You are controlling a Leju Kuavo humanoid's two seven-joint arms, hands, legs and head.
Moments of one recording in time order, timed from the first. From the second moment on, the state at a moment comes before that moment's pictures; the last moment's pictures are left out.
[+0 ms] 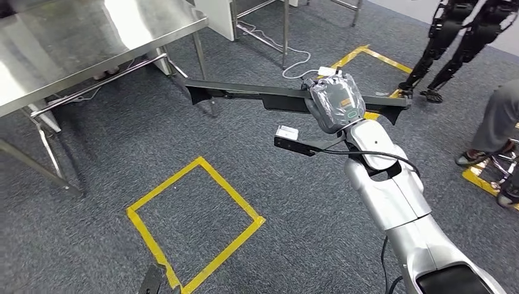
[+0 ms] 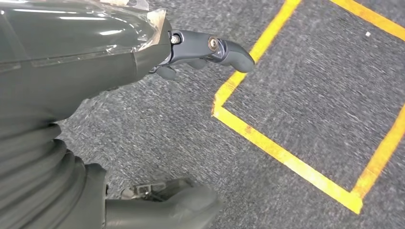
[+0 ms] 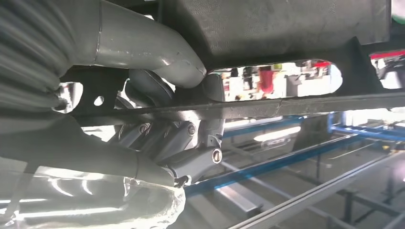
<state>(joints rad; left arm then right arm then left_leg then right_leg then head) -0.10 -0.09 0.09 -0.19 -0.29 0.25 -0.36 -0.77 -0.13 0.51 -1.21 1.29 -0.29 -0.11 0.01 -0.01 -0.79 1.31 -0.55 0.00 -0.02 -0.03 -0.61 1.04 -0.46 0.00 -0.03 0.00</state>
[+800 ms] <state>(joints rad) -0.11 -0.10 0.10 -0.19 -0.31 0.26 -0.34 -0.80 -0.17 0.50 -1.17 1.26 -0.28 -0.14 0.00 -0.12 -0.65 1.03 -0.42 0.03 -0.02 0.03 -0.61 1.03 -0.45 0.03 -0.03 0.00</state>
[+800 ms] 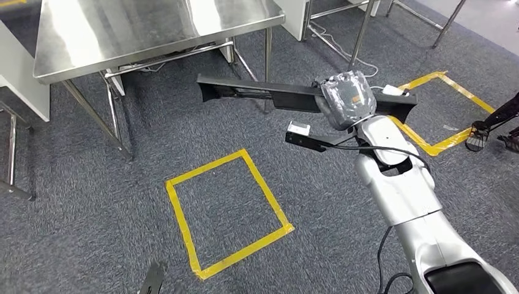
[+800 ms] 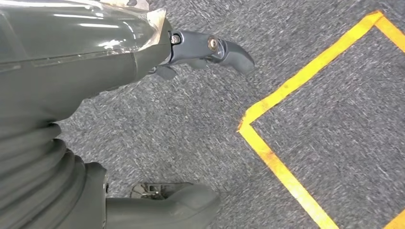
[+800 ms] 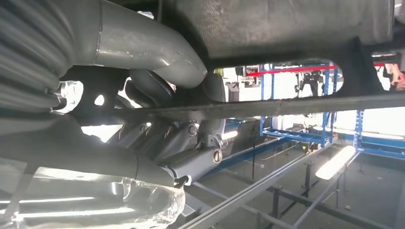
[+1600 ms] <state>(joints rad) -0.11 -0.11 0.10 -0.19 -0.30 0.25 -0.33 -0.83 -0.18 0.52 -1.13 1.21 -0.29 -0.15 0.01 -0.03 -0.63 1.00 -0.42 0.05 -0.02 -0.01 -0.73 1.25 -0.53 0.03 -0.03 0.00</state>
